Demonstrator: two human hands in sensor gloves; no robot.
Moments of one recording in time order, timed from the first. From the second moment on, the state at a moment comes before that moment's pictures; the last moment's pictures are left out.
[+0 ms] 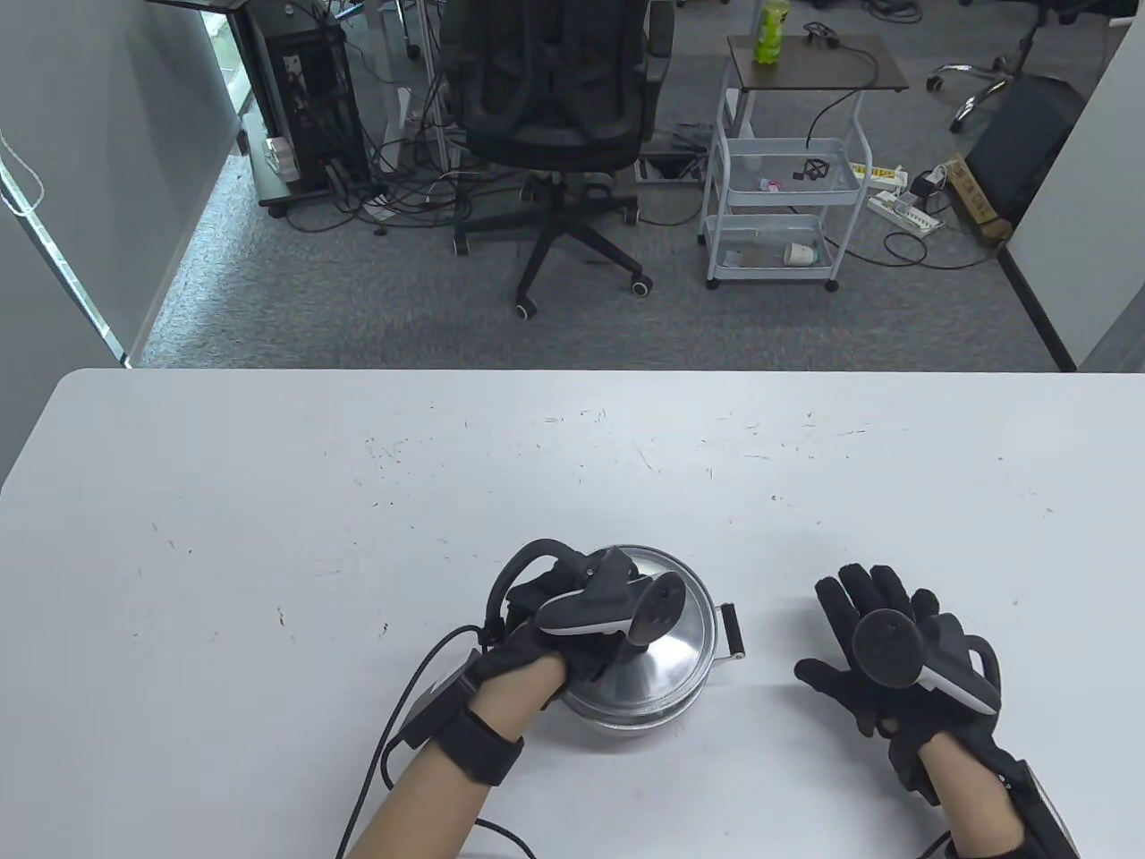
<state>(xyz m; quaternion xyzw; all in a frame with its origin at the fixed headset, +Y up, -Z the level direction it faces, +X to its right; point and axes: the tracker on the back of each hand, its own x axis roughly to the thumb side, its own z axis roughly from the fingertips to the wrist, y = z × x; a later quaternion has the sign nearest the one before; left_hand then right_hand) 0.002 -0.664 -0.343 -0.05 -0.30 -0.12 0.94 0.306 -0.758 -0.324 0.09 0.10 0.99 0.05</state>
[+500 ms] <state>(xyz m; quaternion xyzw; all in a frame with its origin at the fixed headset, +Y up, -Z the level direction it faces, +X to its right) -0.009 -0.679 -0.341 -0.06 -0.29 -0.10 0.95 0.302 -0.762 -0.324 0.09 0.11 0.99 0.04</state>
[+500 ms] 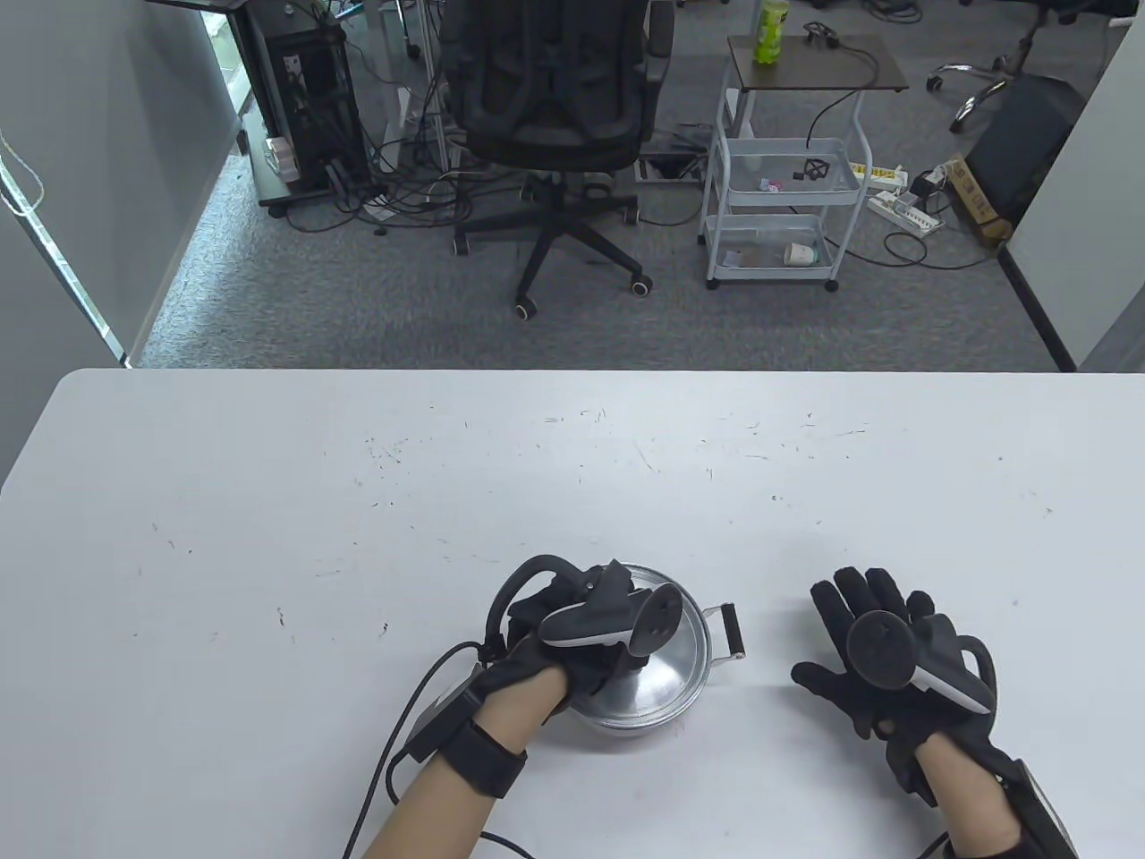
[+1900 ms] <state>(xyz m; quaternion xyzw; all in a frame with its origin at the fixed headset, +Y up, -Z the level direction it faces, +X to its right) -0.195 -0.760 -0.305 -0.08 -0.13 -0.07 0.99 0.296 -0.763 -0.323 0.09 0.12 0.99 0.03</state>
